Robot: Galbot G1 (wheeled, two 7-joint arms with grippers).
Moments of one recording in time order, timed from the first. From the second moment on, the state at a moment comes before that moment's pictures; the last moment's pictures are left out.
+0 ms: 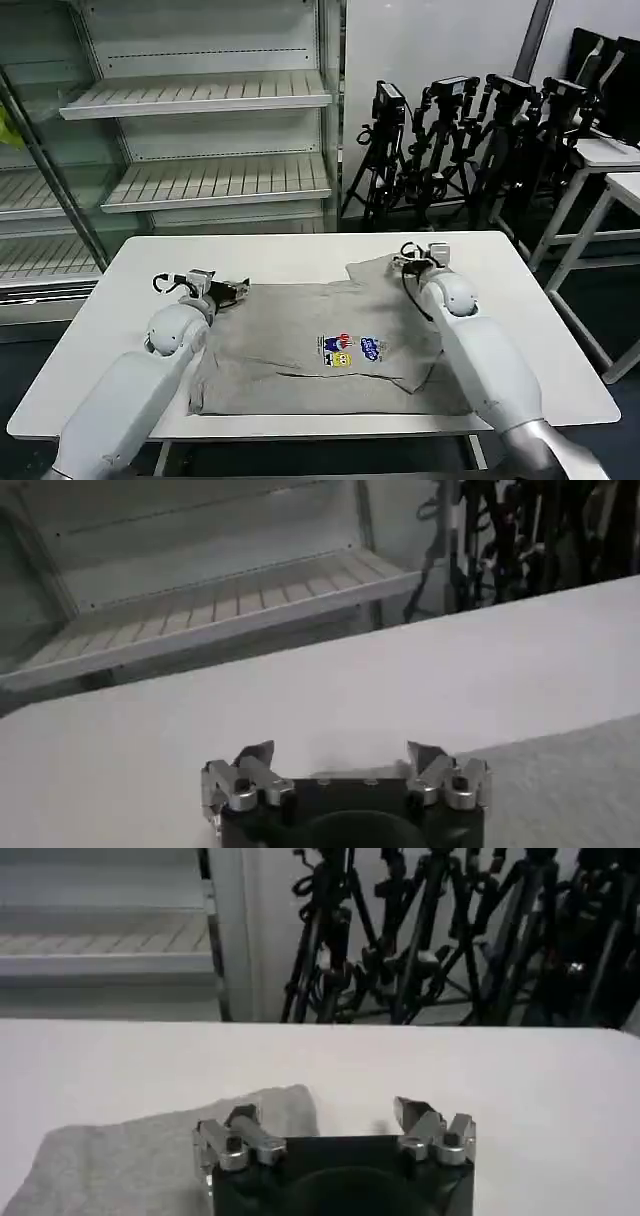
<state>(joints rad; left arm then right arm) 0.60 -1.02 -0.05 -1.43 -0.62 0.58 -0.22 -0.40 1.29 0.11 1.09 0.54 -0.58 0.21</state>
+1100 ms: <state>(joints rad) 0.70 -1.00 -0.08 -1.47 -0.72 0.58 -0.20 -0.38 1.32 0.08 1.02 0.59 -0.54 0.16</state>
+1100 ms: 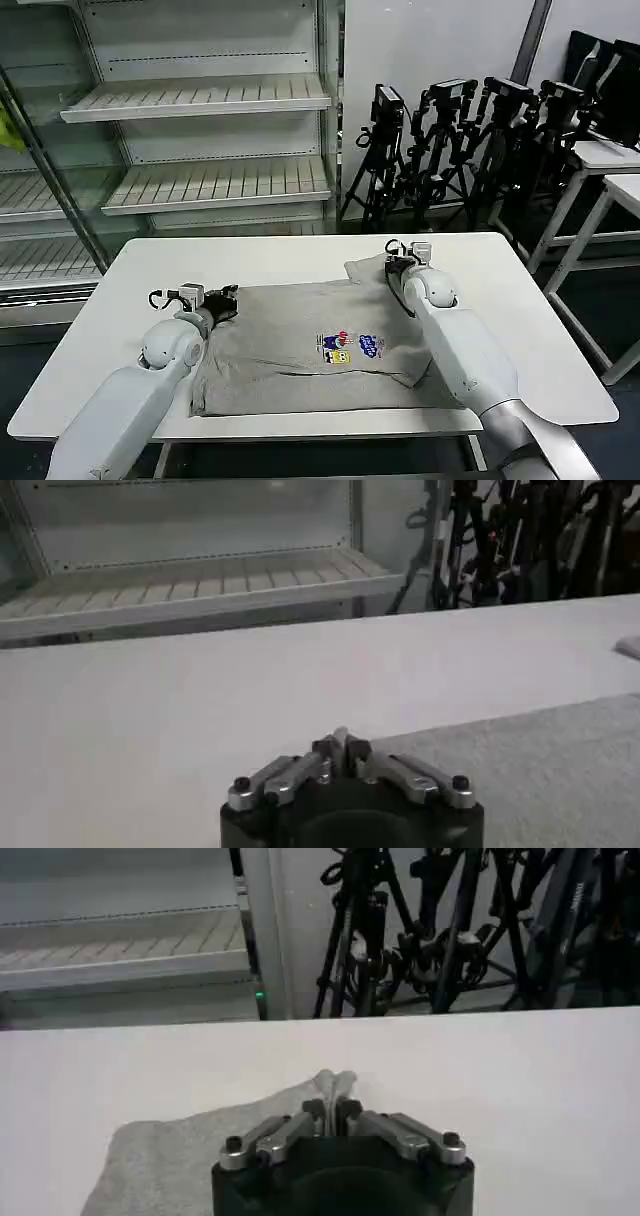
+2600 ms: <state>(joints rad) 1.18 -0.85 -0.34 -2.04 -0.69 0.58 -0.17 -1.34 1.07 0.53 2.02 0.43 -0.27 0.10</state>
